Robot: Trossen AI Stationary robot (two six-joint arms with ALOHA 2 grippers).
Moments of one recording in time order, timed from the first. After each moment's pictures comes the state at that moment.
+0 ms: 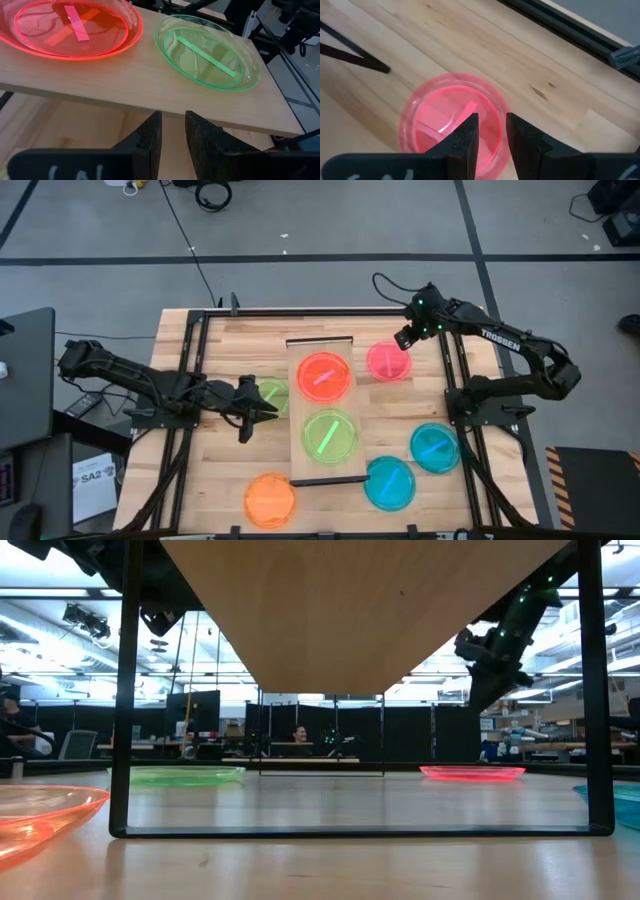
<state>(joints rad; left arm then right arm) -0.26 0.95 0.58 -0.08 -0.18 -0.41 -0.87 1.17 0.82 -0.67 -0.10 0.13</state>
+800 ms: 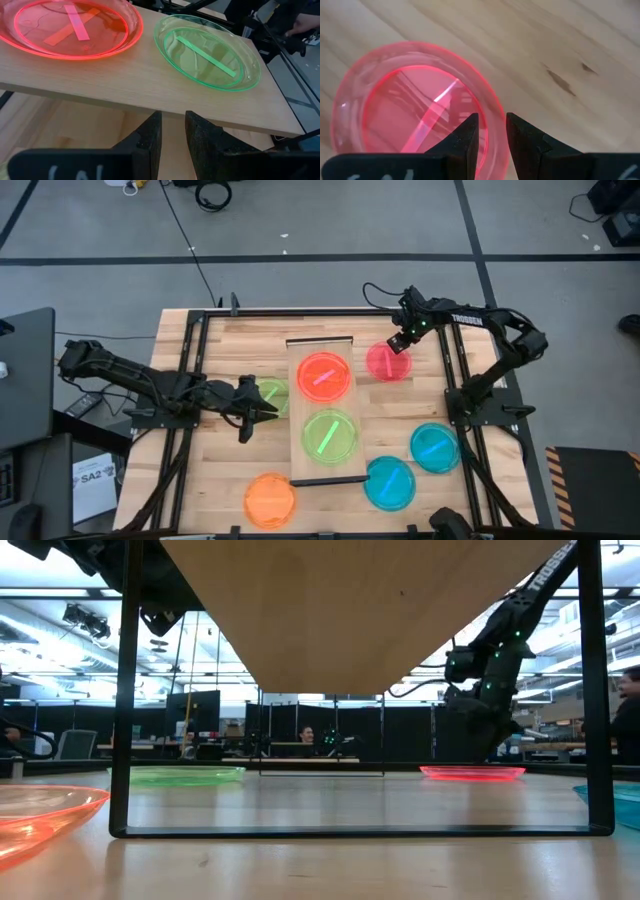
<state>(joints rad) -0.26 0.95 0.58 -0.08 -0.18 -0.41 -0.97 1.54 0.82 -0.56 -0.21 0.00</state>
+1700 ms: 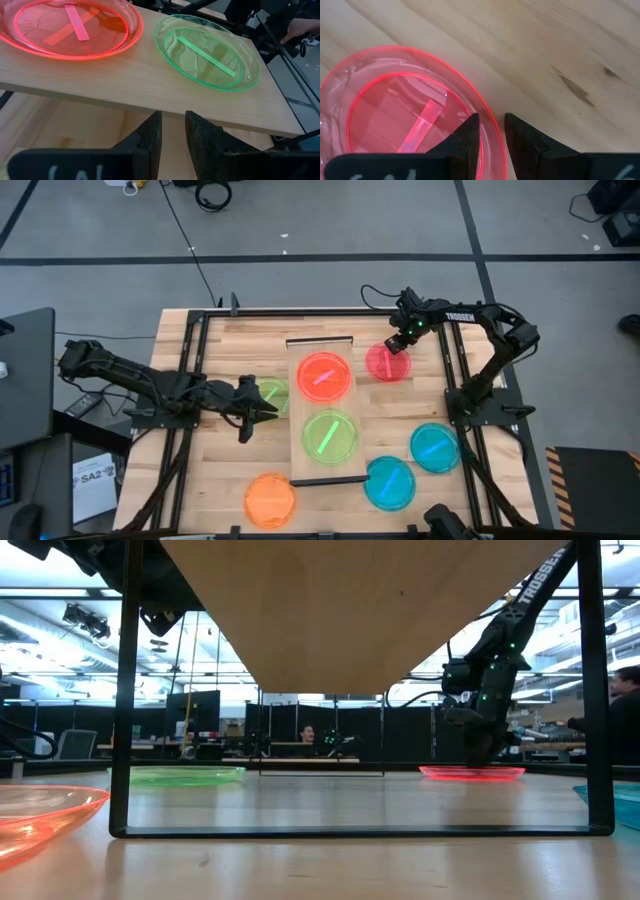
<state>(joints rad) -0.26 0.95 0.58 -0.08 -0.18 -0.41 -0.98 1.63 0.82 -0.51 -0.23 -0.01</state>
